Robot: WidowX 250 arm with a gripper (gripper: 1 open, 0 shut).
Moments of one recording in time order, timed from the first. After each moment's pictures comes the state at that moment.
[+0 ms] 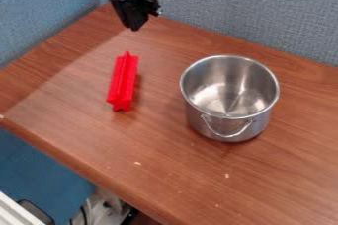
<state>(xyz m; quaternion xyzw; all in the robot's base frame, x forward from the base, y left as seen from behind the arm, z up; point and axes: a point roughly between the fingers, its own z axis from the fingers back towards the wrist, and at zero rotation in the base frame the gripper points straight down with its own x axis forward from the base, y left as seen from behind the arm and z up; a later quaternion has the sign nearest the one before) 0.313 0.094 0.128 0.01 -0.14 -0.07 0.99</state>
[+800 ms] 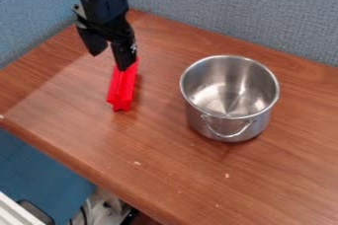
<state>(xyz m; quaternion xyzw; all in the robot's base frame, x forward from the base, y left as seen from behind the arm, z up) 0.278 0.107 0.089 0.01 -0.08 -0.07 0.99</state>
